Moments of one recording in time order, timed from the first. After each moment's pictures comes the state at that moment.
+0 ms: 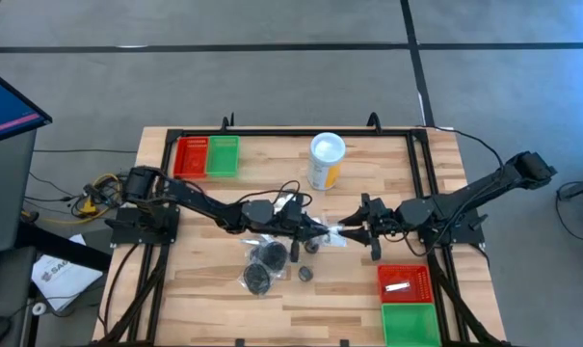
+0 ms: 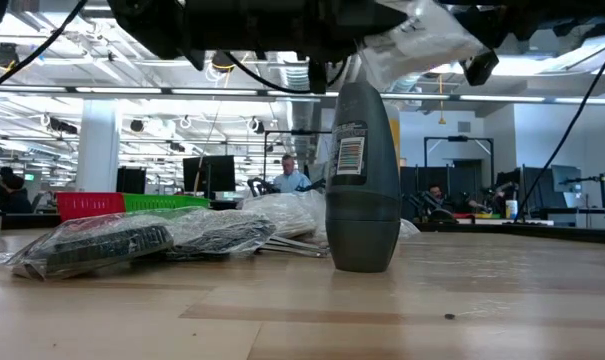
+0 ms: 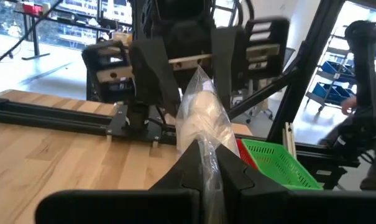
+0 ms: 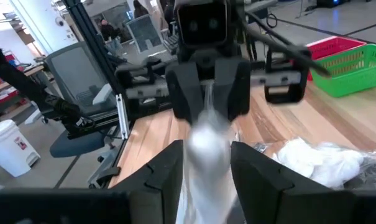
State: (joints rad) left arm -0.15 1.85 0.97 0.88 -0.08 -0.19; right arm 0.36 0.99 0.44 0.40 0.29 0.39
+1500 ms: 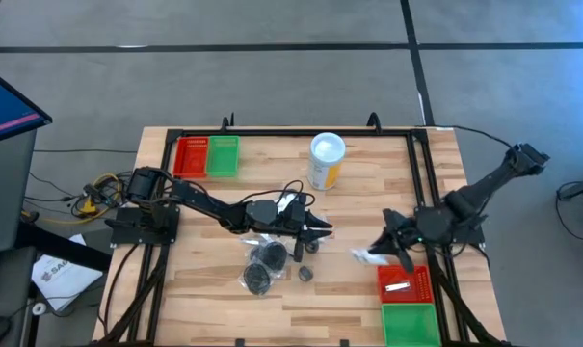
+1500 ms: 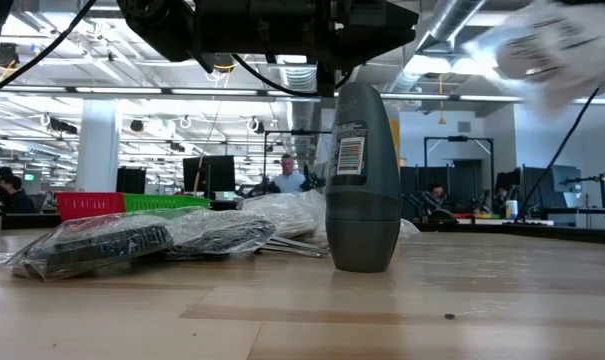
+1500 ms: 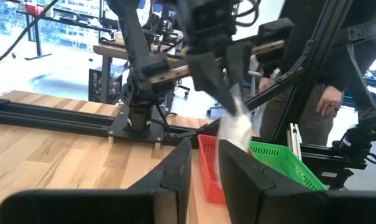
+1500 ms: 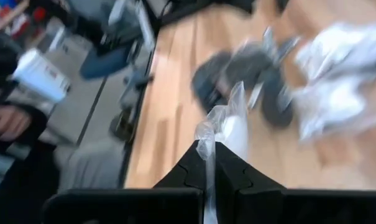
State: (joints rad) left arm -0.14 1.87 1.00 0.87 -0.08 -0.19; right arm 0.61 0.77 0.59 -0.33 0.23 0.67
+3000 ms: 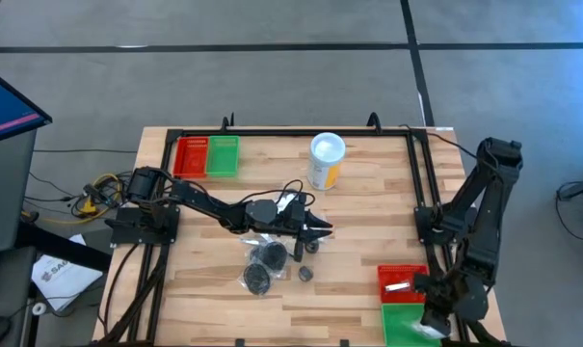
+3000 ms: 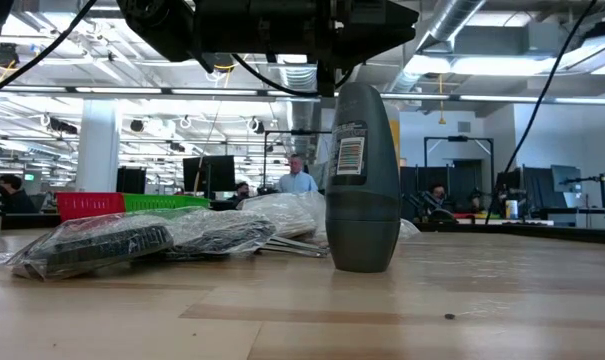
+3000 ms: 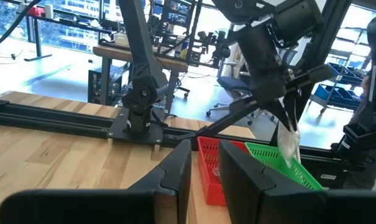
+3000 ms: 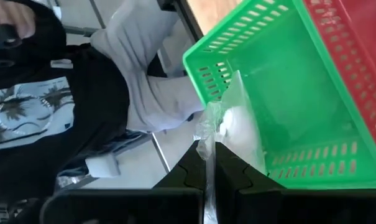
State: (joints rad) left arm -0.14 1.87 1.00 0.88 -0.08 -0.19; right arm 1.24 1.17 0.75 -0.43 0.13 1.78
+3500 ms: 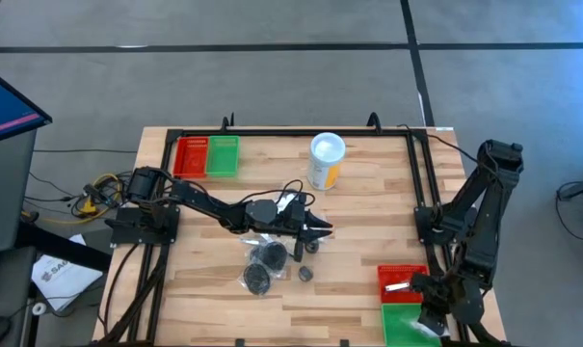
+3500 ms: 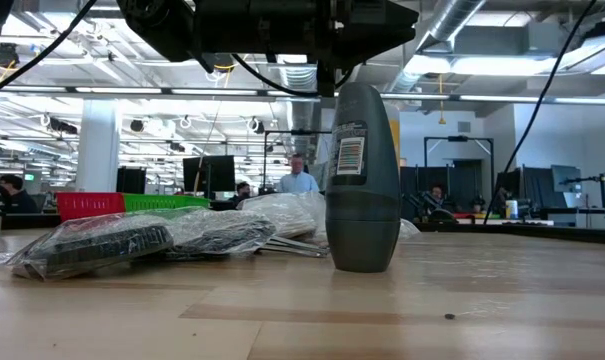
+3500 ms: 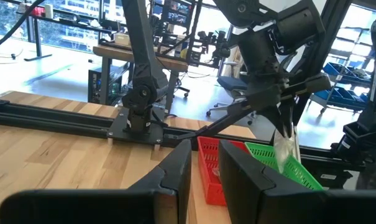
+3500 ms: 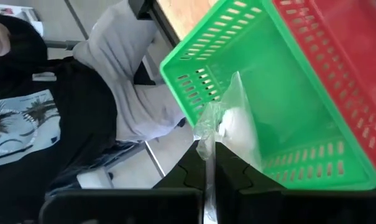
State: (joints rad) left arm -0.14 1.87 1.00 0.88 -0.08 -0.19; right arm 1.24 1.20 0.75 -0.45 0.14 1.85
